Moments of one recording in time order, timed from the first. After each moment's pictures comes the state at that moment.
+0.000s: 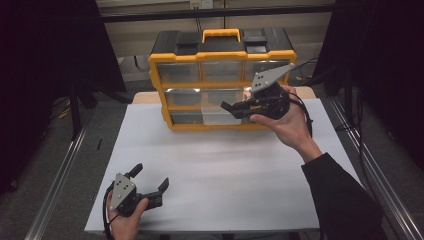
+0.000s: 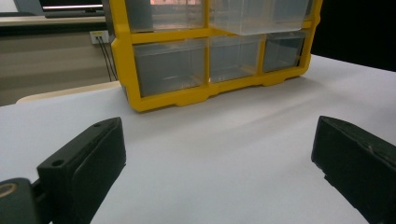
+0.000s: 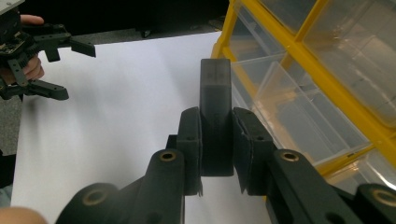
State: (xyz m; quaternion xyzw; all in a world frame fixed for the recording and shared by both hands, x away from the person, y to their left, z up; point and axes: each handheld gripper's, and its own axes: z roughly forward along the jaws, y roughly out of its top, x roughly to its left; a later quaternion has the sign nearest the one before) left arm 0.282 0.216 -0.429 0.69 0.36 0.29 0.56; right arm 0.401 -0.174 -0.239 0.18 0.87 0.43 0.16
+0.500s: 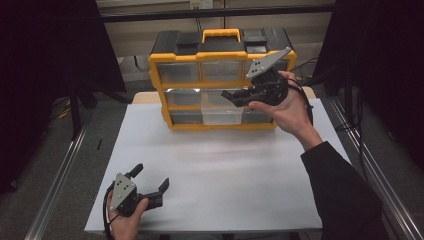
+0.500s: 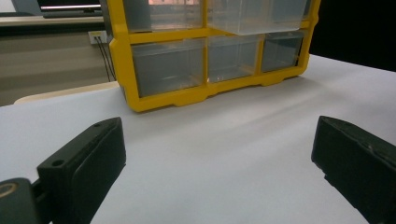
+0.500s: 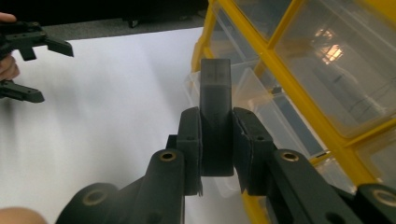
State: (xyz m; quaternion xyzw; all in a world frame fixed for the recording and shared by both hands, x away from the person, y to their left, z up) left arm 0.282 0.215 -0.429 0.69 0.36 0.29 0.56; right arm 0.421 -0.172 -0.219 0.19 0.88 0.40 0.18
